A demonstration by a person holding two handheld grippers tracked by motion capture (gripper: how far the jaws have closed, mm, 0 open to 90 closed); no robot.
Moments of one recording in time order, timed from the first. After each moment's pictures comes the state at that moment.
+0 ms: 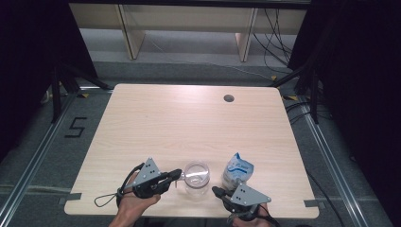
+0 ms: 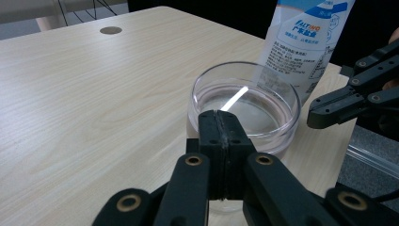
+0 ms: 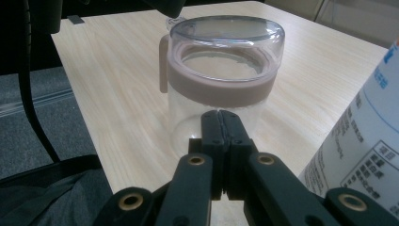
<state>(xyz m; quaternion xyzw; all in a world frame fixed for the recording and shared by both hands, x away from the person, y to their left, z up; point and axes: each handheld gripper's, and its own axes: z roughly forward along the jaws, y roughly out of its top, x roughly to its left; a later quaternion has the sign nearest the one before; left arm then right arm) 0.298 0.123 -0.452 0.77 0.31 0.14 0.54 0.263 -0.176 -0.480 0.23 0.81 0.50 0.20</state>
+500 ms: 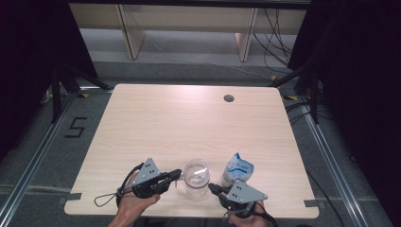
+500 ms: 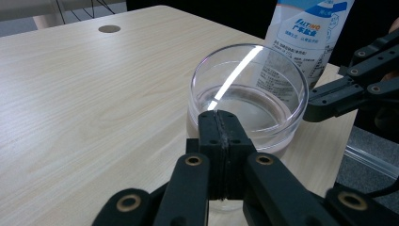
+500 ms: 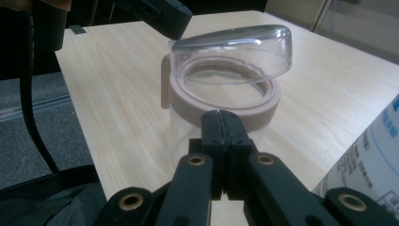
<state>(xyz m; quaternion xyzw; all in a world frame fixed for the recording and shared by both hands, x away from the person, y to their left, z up) 0.300 0.125 -0.454 0.77 0.30 0.14 0.54 0.267 -0.165 -0.472 0.23 0.81 0.51 0.20</state>
